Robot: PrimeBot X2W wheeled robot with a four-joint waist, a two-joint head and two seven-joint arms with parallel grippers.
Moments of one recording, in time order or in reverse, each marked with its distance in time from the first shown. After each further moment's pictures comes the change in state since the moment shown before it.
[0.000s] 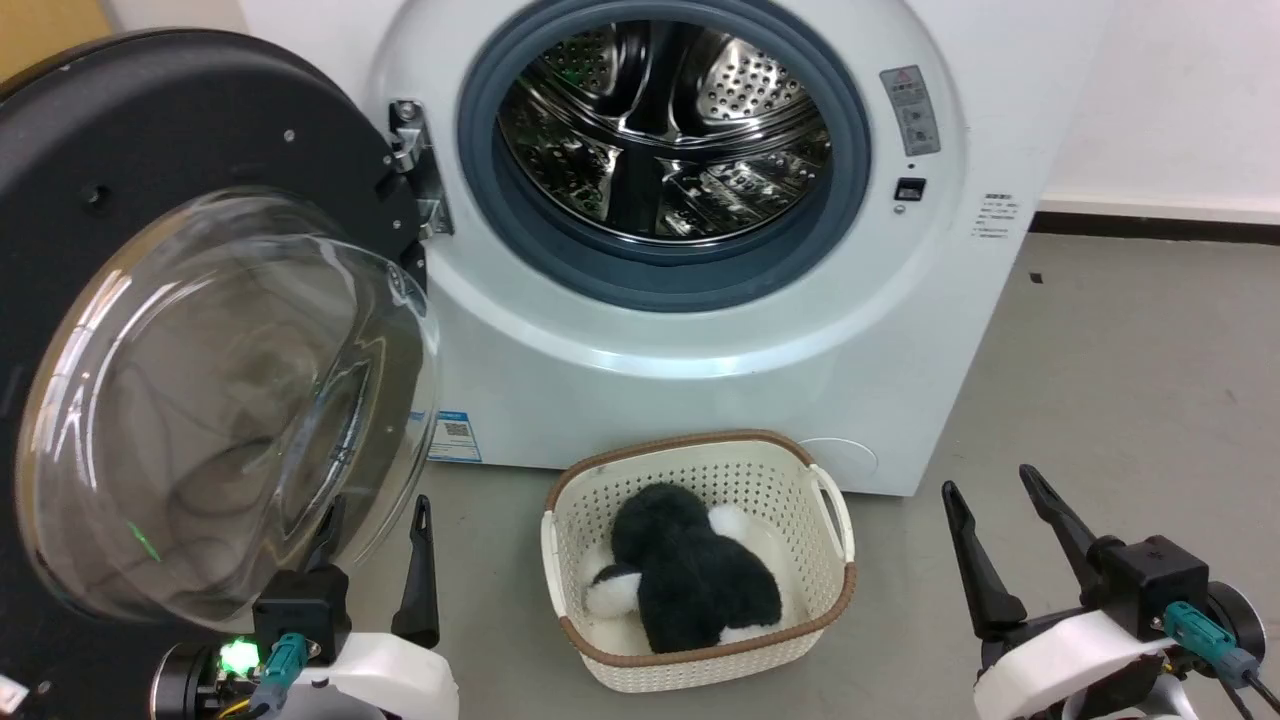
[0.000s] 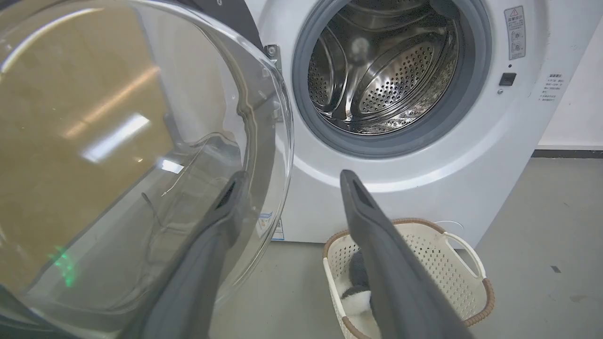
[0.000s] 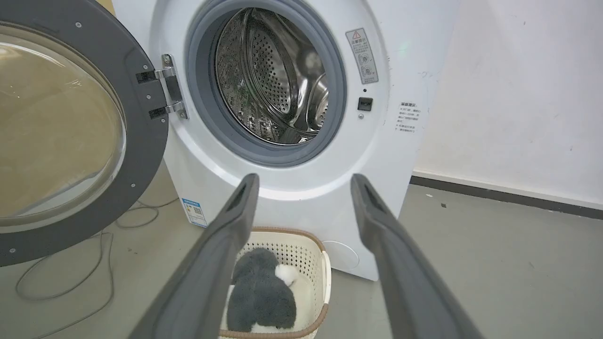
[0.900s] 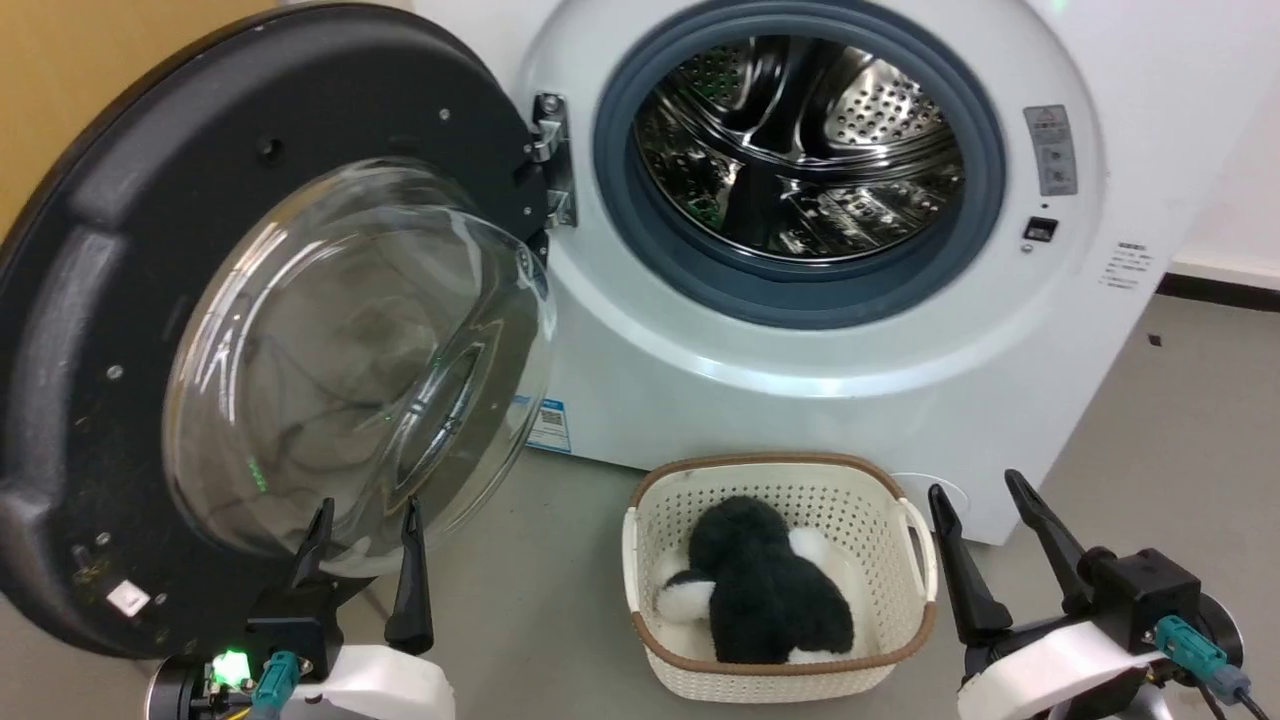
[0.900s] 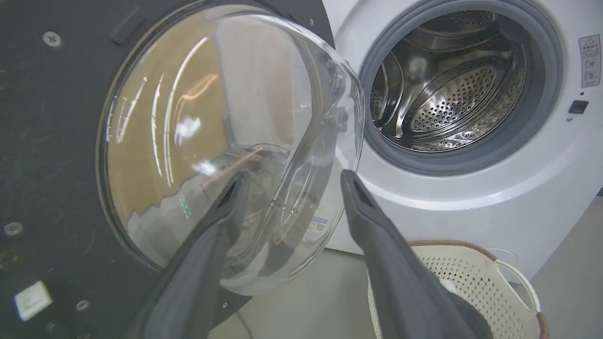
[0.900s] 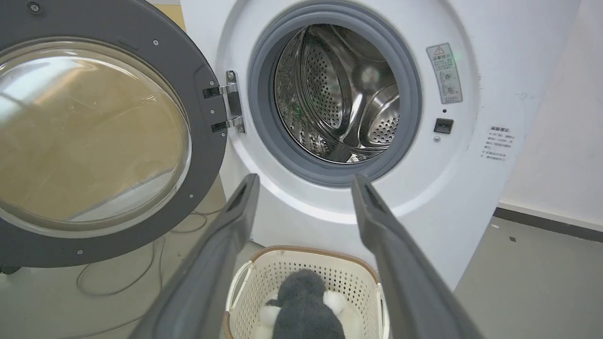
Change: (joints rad) left arm 0.013 0.002 -0.001 0.000 -0.010 0.028 -0.057; right arm 0.002 0.000 0.036 0.024 0.043 0.000 -0.058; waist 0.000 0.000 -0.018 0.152
